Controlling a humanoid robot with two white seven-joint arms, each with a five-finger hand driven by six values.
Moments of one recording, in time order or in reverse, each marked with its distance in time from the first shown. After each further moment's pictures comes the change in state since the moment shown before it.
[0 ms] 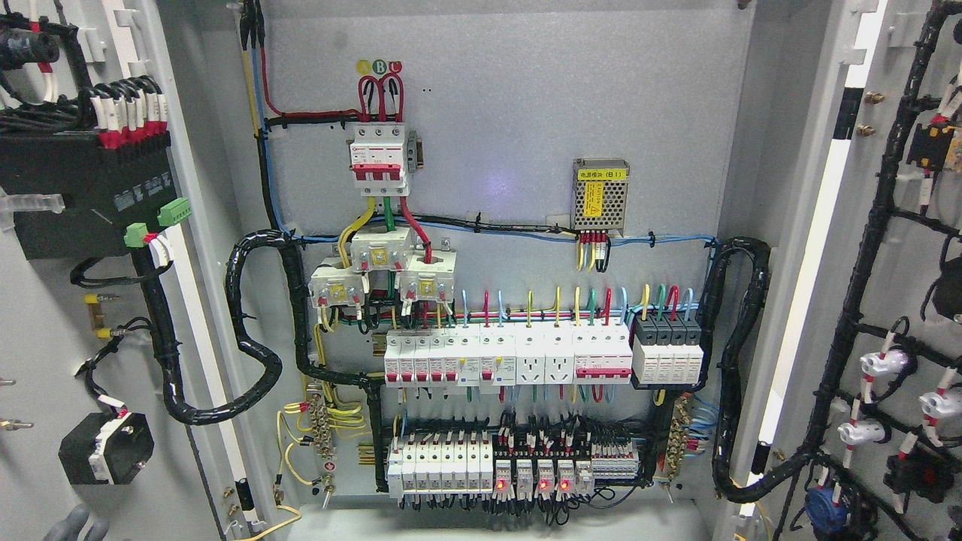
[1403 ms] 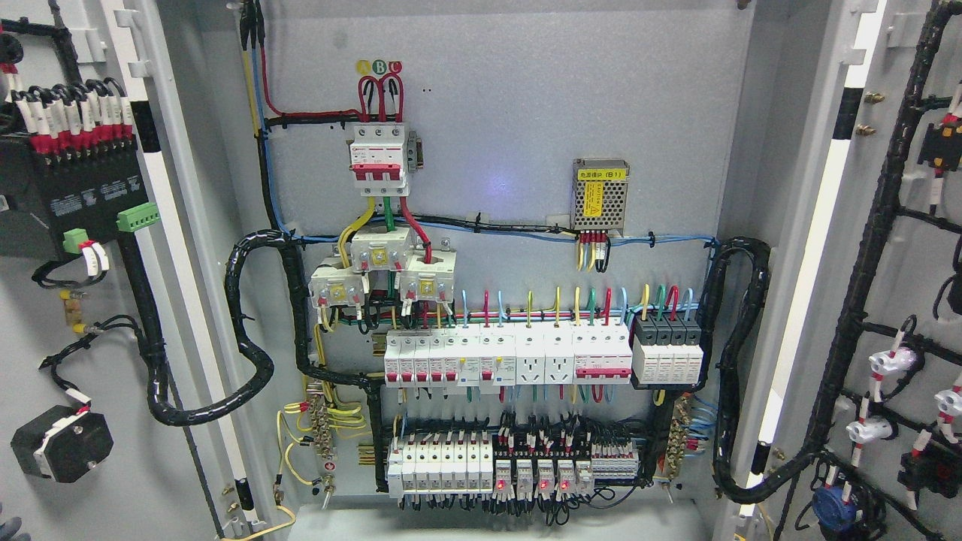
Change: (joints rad) left arm -0.020 0.104 0.143 0.103 0.166 0.010 0.002; right arm 0.059 0.013 -0.076 0.037 -0.070 0.000 0.000
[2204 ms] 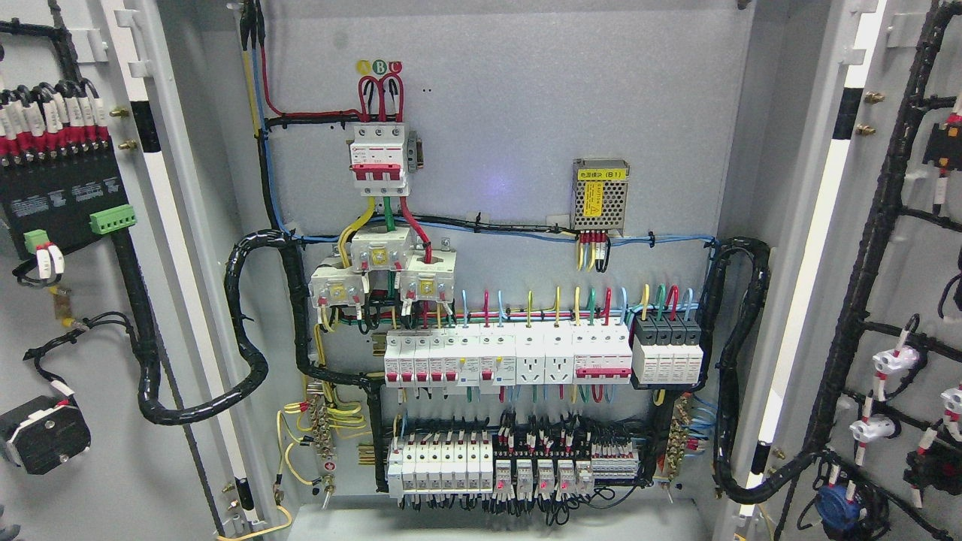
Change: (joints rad) left arm -0.004 0.087 0.039 0.074 0.093 0.125 -0.005; right arm 0.002 0.011 -0.017 0.022 -0.001 0.000 -0.001
